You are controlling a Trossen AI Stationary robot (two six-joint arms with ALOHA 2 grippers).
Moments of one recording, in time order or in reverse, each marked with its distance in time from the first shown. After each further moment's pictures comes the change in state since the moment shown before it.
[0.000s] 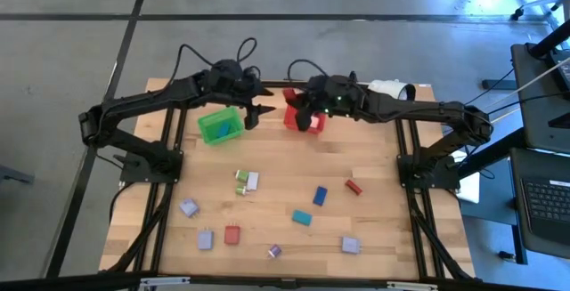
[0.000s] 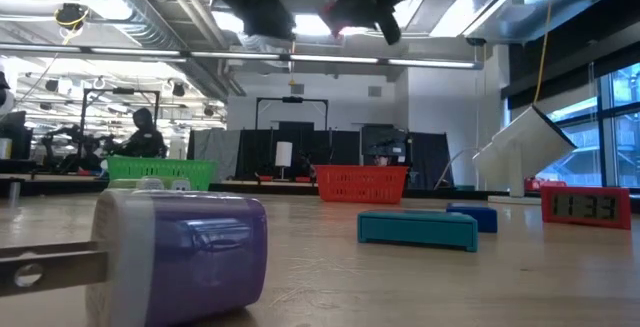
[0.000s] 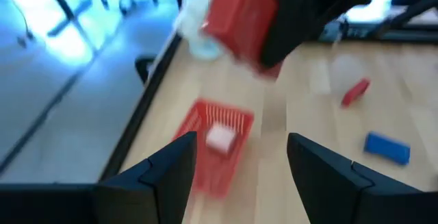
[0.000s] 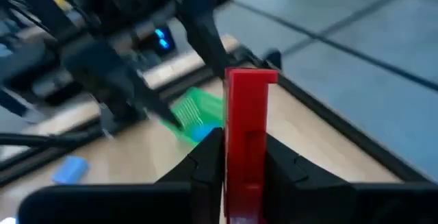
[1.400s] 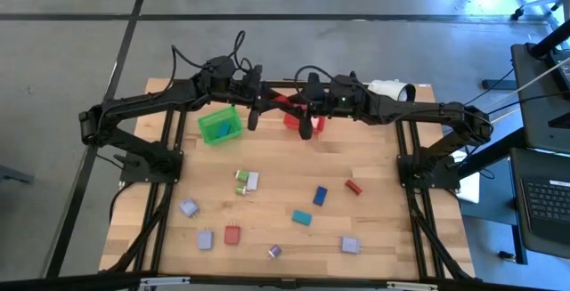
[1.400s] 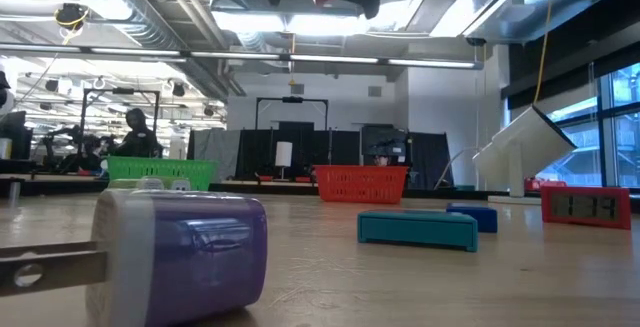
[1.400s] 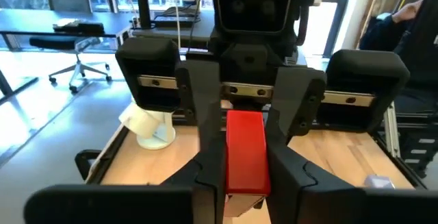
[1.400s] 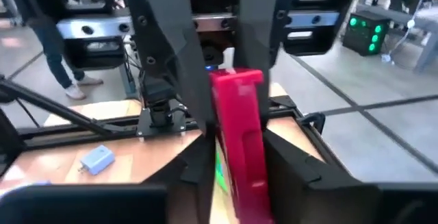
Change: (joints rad) left arm -0.043 -0.002 0.000 0.307 0.198 -0.140; right arm 0.014 0.000 0.001 0.131 -0.148 -0.257
